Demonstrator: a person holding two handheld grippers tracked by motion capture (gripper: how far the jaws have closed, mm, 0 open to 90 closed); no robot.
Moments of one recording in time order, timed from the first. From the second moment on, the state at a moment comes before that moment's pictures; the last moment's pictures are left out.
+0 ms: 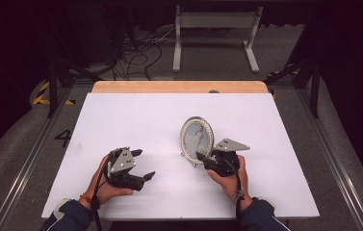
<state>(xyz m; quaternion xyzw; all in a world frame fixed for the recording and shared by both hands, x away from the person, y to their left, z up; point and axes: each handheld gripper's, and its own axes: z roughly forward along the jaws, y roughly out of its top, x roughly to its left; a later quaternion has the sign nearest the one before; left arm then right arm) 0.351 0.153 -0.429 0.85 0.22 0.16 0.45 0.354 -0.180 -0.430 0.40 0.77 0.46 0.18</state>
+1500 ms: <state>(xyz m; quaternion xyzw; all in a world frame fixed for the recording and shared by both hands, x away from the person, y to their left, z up) 0.437 0.065 -0.439 0.83 0.21 0.06 0.52 0.330 -0.197 -0.414 0.39 0.74 0.49 0.24</state>
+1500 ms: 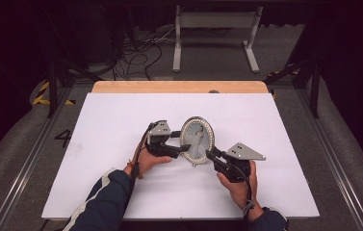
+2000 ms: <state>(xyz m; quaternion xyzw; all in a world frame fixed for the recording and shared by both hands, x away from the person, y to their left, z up) 0.429 0.081 -0.436 0.83 0.22 0.07 0.51 0.342 -0.198 -0.417 0.40 0.73 0.50 0.23</state>
